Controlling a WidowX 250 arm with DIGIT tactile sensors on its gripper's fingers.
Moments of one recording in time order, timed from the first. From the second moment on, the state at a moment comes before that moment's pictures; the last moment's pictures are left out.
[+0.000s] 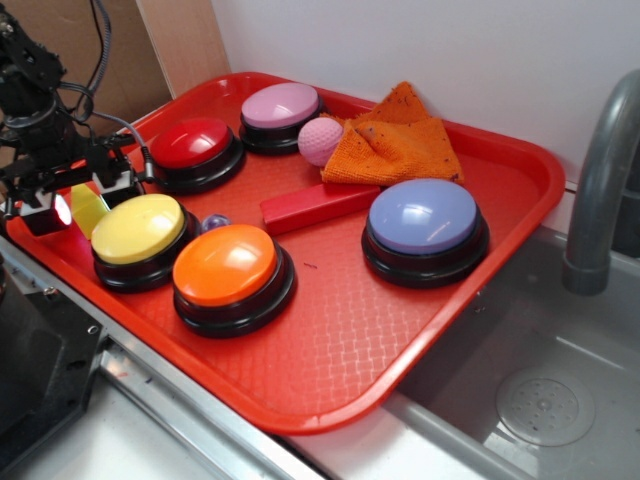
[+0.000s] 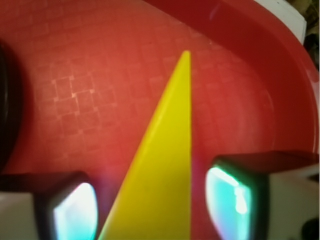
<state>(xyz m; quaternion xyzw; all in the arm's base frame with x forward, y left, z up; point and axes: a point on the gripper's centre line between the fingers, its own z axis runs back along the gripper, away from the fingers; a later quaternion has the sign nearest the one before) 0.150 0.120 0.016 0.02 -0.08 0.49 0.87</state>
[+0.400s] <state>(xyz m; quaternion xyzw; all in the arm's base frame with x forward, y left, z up) 0.154 0.113 0.022 0.01 -0.05 0.45 0.89</state>
